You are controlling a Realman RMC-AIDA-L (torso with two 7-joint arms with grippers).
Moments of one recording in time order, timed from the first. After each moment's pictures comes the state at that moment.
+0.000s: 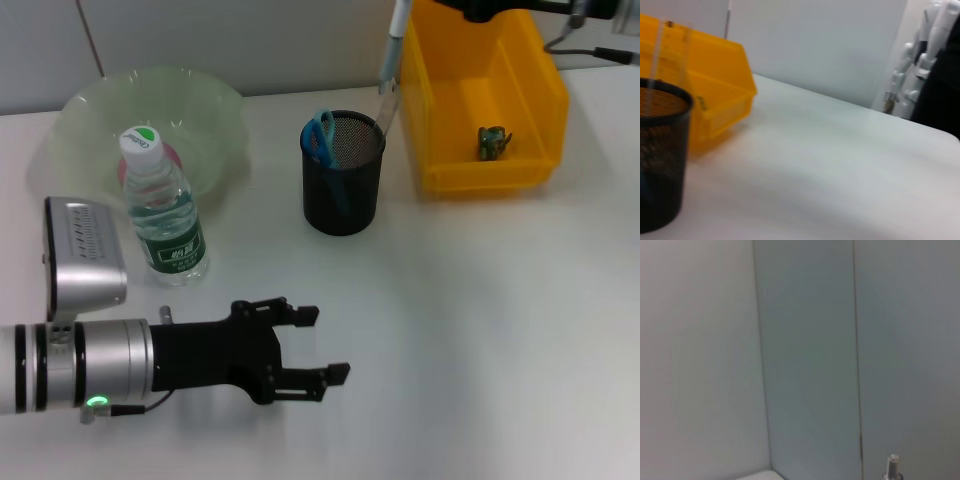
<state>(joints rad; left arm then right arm) -0.49 -2.07 1.51 0.58 1.46 1.29 -1.31 0.73 1.97 -0.75 -0.79 -1.70 -1.44 1.54</state>
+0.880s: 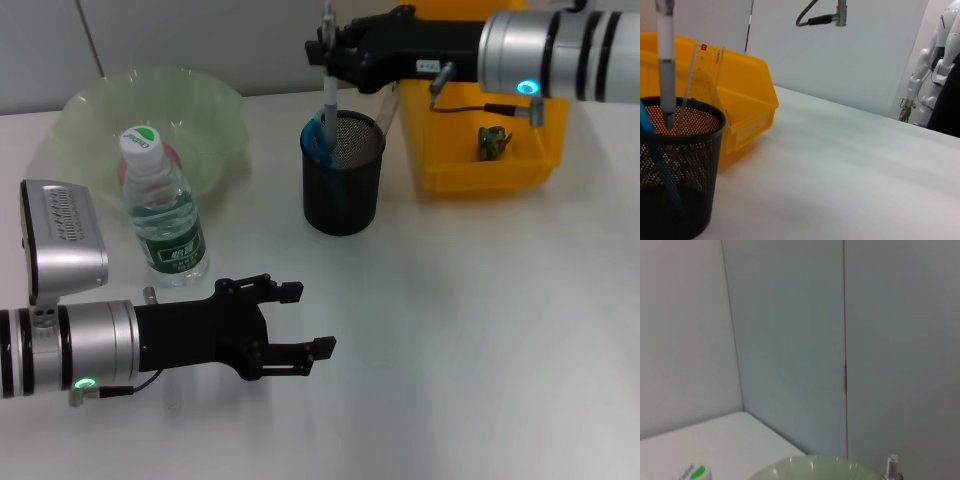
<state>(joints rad) -0.48 -2.06 1.44 0.58 1.48 1.26 -1.29 0.80 2.05 -0.99 -0.64 -1.71 -1.07 1.47</state>
